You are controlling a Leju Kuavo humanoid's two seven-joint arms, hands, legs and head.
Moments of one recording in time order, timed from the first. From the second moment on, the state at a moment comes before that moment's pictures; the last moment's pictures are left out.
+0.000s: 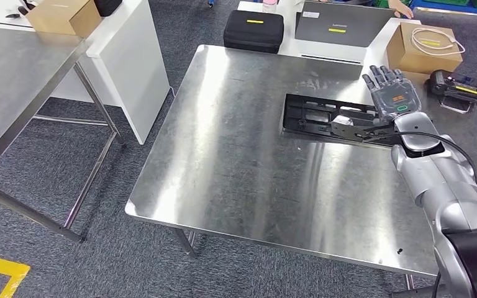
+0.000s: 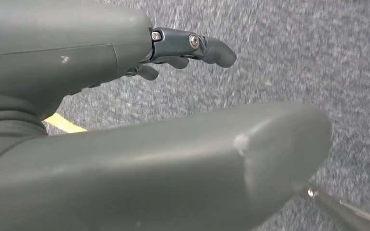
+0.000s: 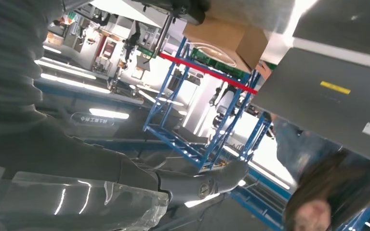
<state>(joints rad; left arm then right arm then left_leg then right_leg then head) -0.07 -0.12 0.80 -0.20 -0.49 0.19 -0.45 -1.02 -0.32 0.34 -0.39 1.40 -0.28 -0.02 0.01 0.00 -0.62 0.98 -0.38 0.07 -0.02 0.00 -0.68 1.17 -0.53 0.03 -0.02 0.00</state>
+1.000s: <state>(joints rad) -0.07 -0.11 0.80 -0.21 -0.50 0.18 -0.47 -0.98 -0.35 0.33 -0.39 1.40 -0.30 0.00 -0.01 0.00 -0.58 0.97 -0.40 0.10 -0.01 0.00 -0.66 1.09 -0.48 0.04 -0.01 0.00</state>
